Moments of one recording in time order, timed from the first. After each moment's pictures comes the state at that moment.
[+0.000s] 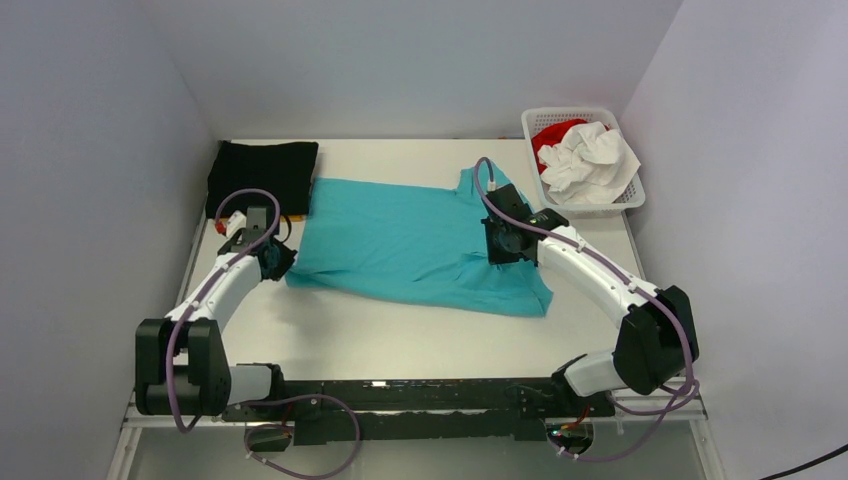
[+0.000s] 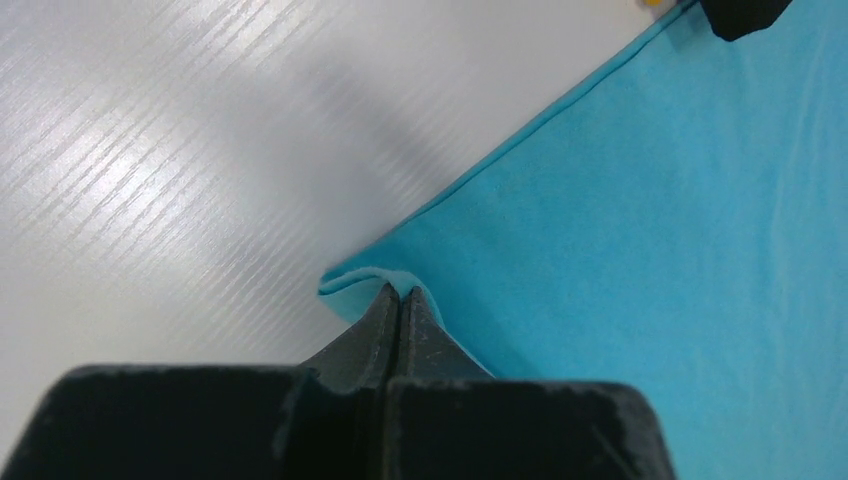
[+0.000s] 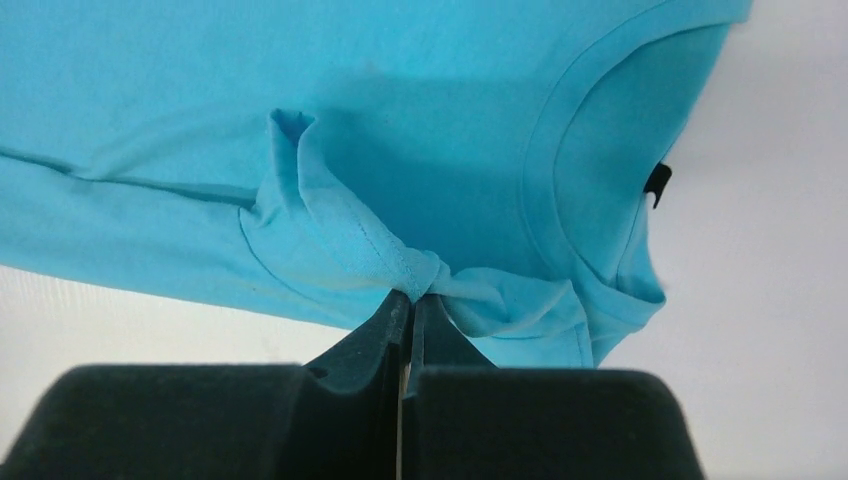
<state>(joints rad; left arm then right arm) -0.03 1.27 0.75 -0.47 -0.25 -0.94 0.52 1.41 1.09 -0.75 0.19 0.36</state>
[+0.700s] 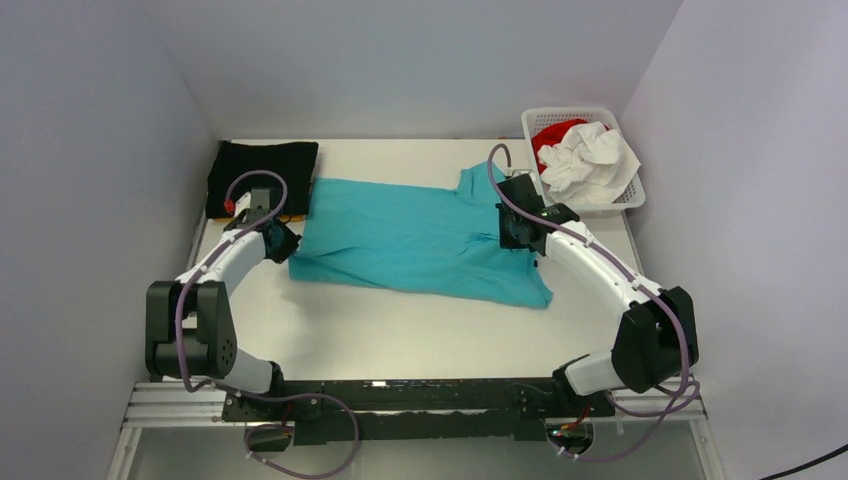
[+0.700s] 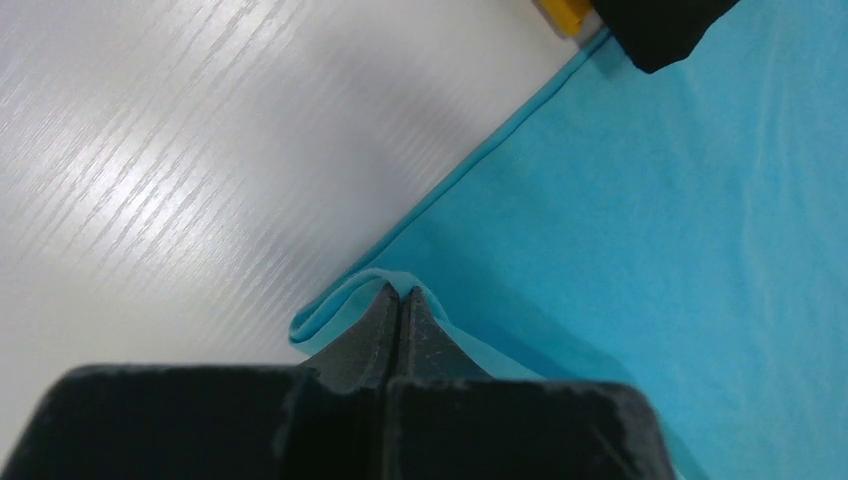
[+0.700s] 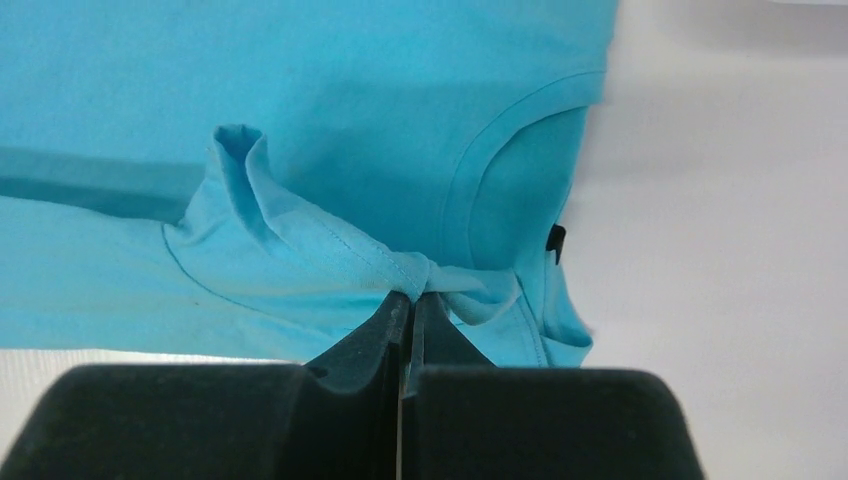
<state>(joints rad) -0.01 1.45 0.88 -0.43 -0.20 -0.84 0.43 1.41 1.10 -0.65 0.28 0.32</state>
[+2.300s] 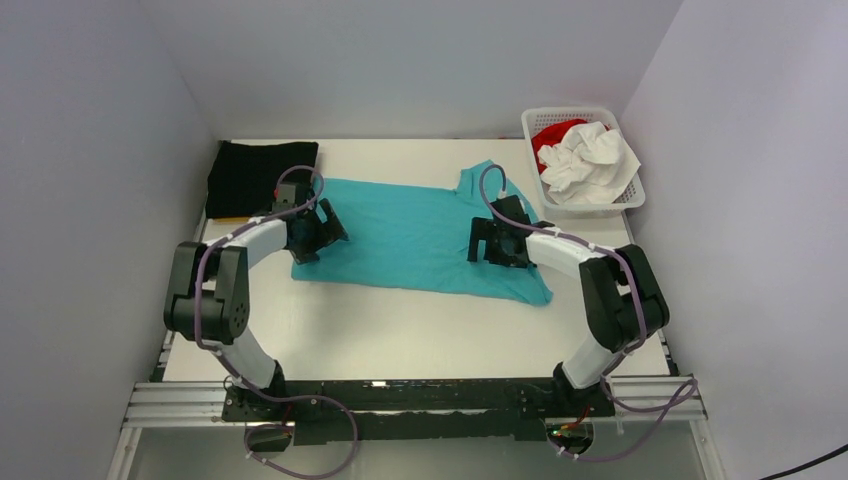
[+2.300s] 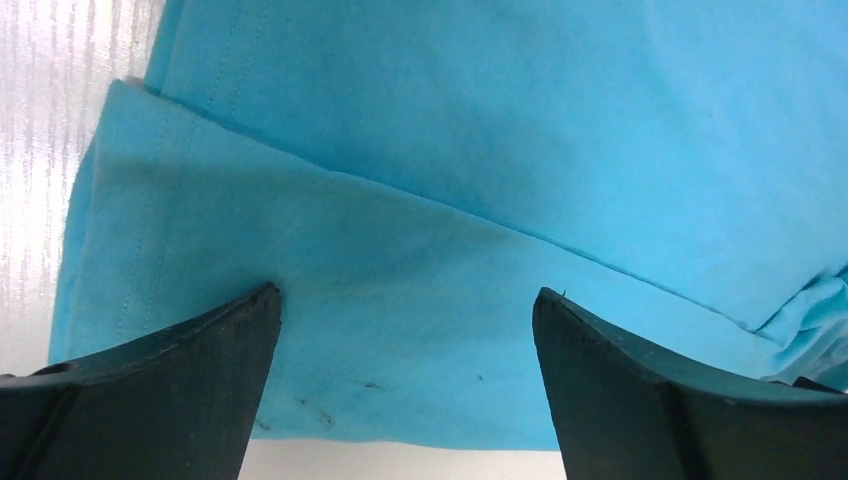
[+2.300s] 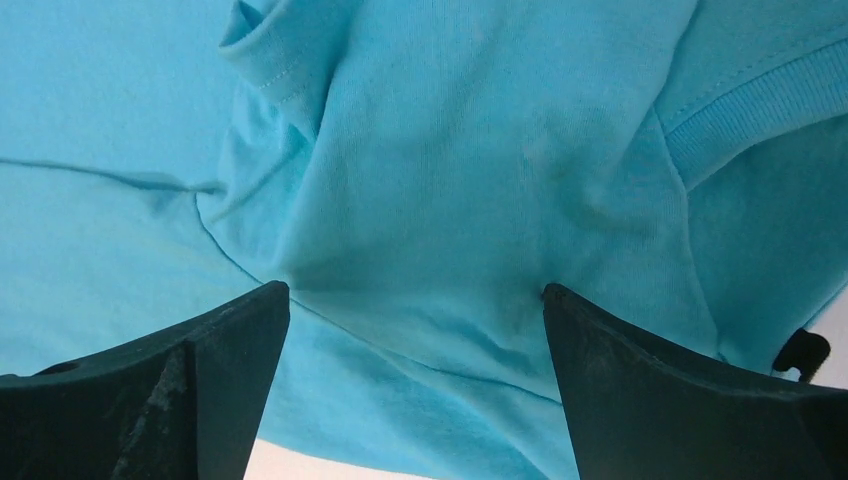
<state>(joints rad) -0.12 1.68 0.97 -0.29 0.12 -0.65 0.37 1.65 0.92 -0.28 0.07 0.47</state>
